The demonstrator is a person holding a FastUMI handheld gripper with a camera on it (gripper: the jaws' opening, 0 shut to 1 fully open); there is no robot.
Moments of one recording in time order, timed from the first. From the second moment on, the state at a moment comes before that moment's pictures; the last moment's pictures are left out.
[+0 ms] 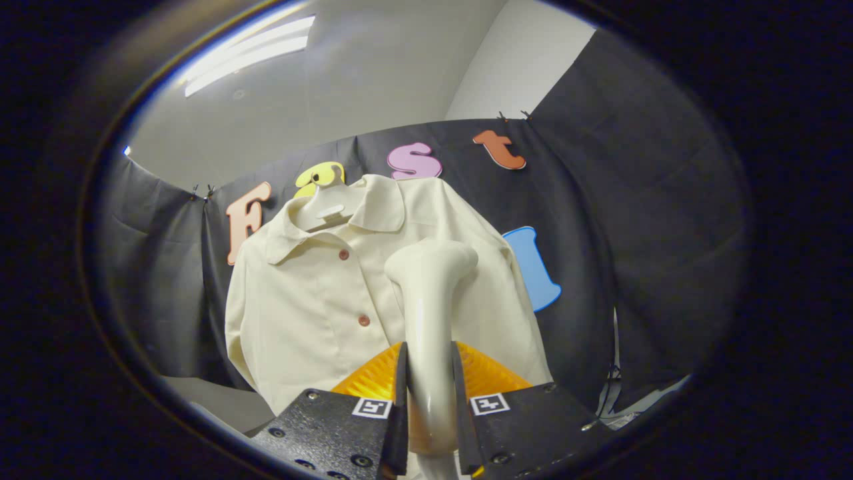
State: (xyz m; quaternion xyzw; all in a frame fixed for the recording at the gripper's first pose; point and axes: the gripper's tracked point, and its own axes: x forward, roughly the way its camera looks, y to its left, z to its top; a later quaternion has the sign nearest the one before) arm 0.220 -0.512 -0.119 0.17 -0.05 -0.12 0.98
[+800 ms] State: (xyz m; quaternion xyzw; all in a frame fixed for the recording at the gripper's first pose) arm 0.167 -0.518 -0.225 0.21 0.02 -0.15 0.97
